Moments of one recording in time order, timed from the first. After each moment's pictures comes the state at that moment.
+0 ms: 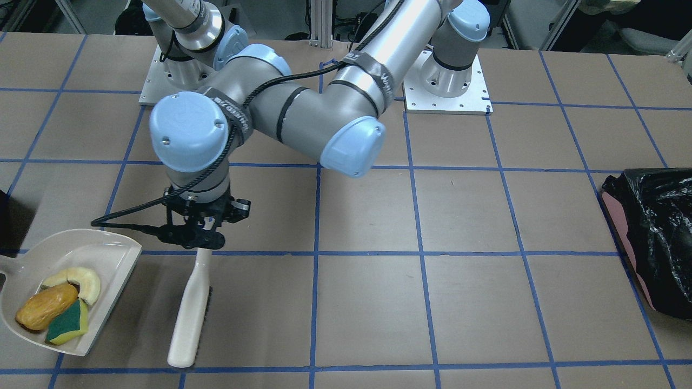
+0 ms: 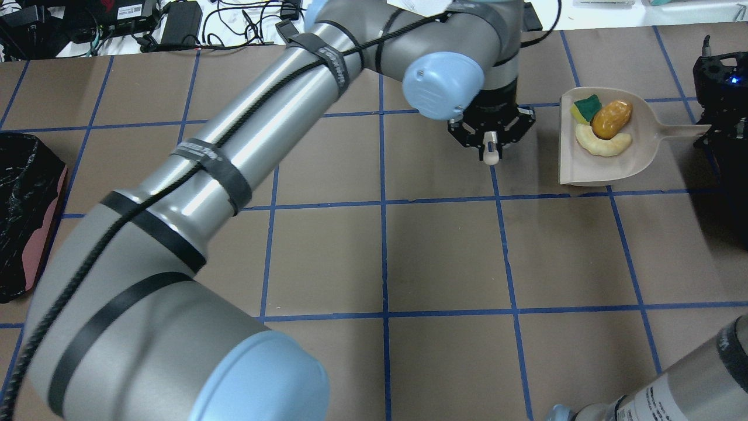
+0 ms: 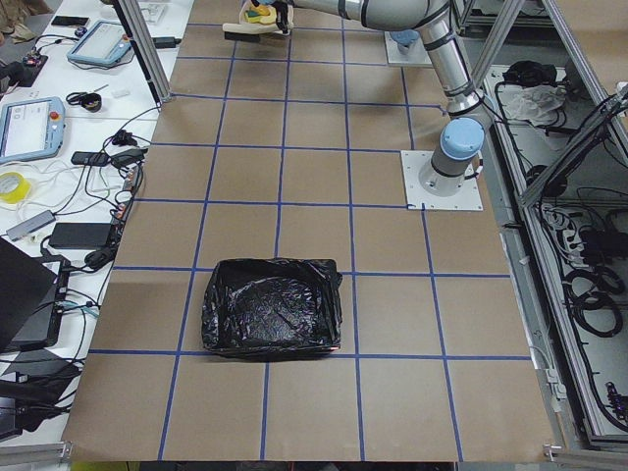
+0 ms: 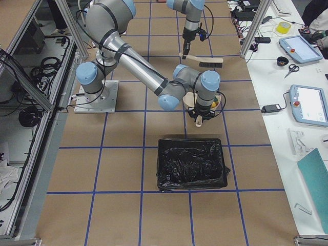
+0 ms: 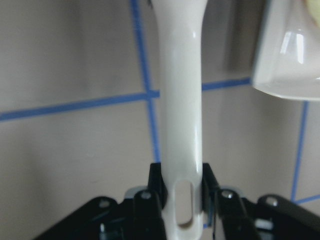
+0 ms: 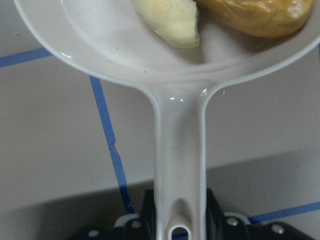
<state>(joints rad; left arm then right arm) -2.08 -2.25 -1.00 -1.48 1.35 -0.44 0.99 -1.13 1.54 -2.01 -1.56 -1.93</state>
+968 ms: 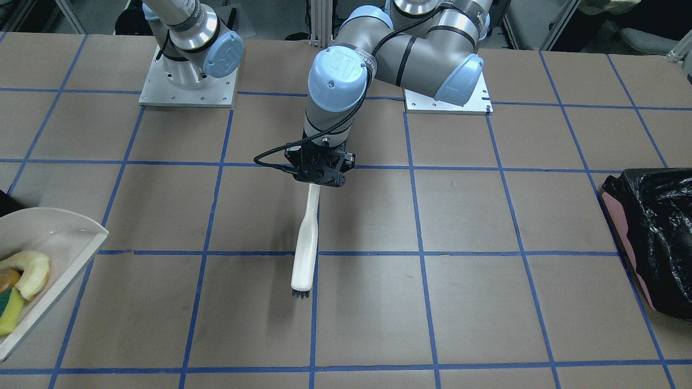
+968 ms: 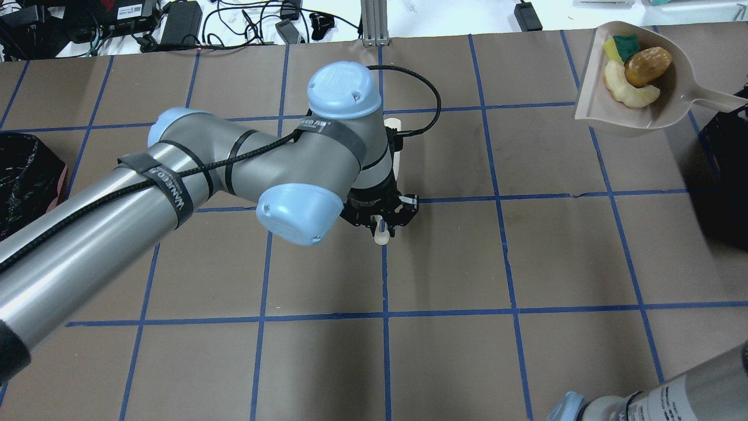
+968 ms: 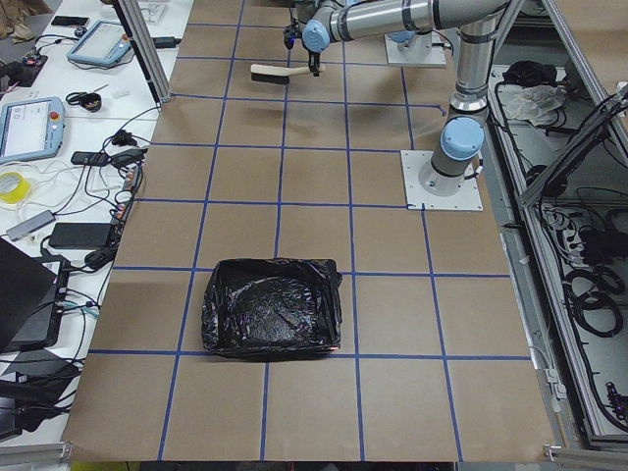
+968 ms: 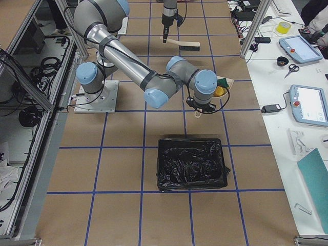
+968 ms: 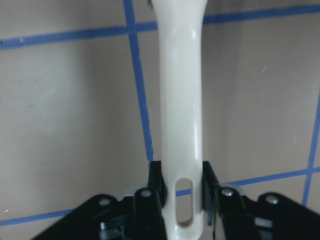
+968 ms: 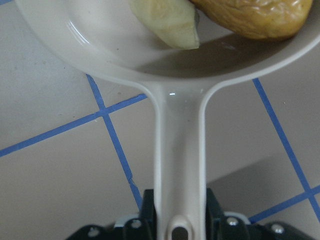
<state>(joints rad) -1.98 -1.81 -1.80 -1.17 1.42 -0.31 0.86 -1.20 1.41 -1.72 -1.29 -1.91</state>
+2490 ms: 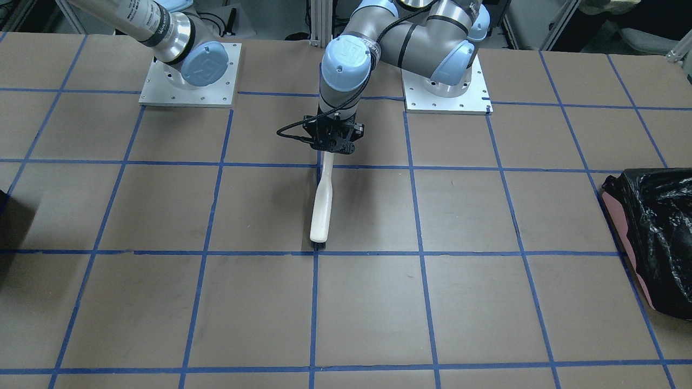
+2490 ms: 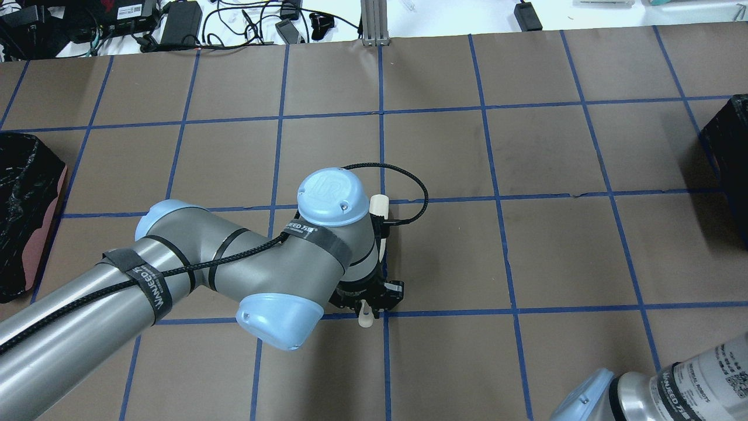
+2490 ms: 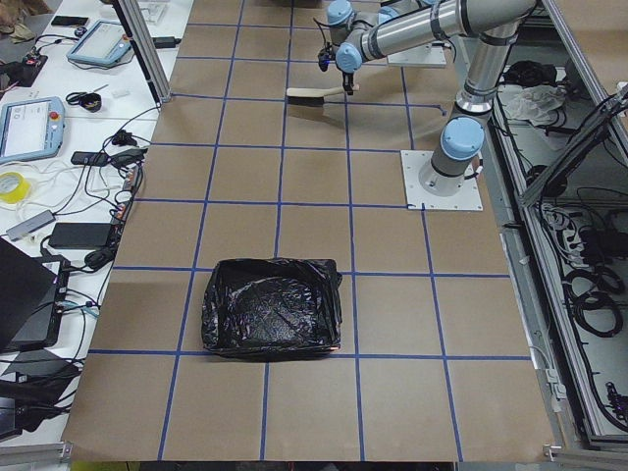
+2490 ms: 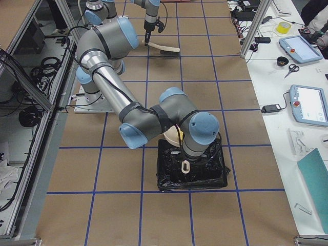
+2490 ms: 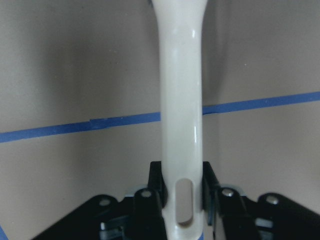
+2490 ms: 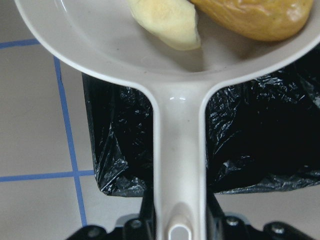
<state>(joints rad) -2.03 -1.70 -2.06 -1.13 1.42 -0.34 0.59 -0.97 0.94 -1.52 -1.63 -2.45</state>
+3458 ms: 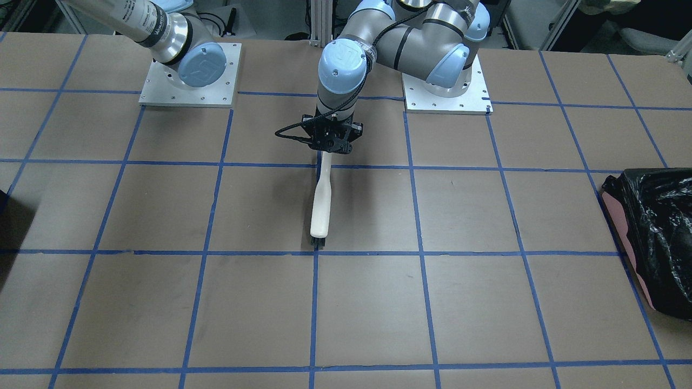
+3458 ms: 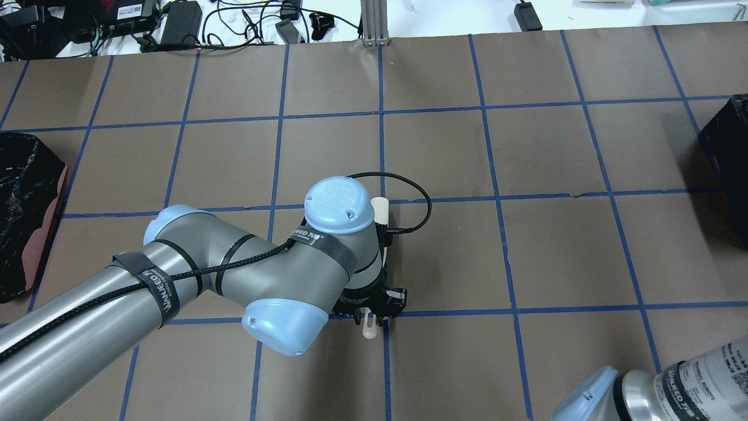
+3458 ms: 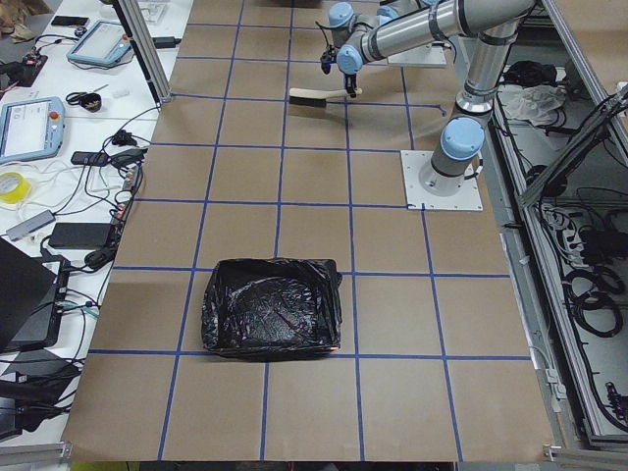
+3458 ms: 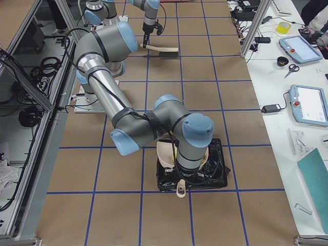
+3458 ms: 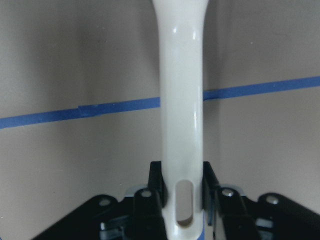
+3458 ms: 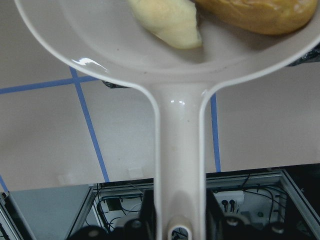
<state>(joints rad) -2.05 -1.71 -2.07 -1.13 1.42 -0.35 0.56 -0.97 0.93 -1.75 -1.77 -2.46</state>
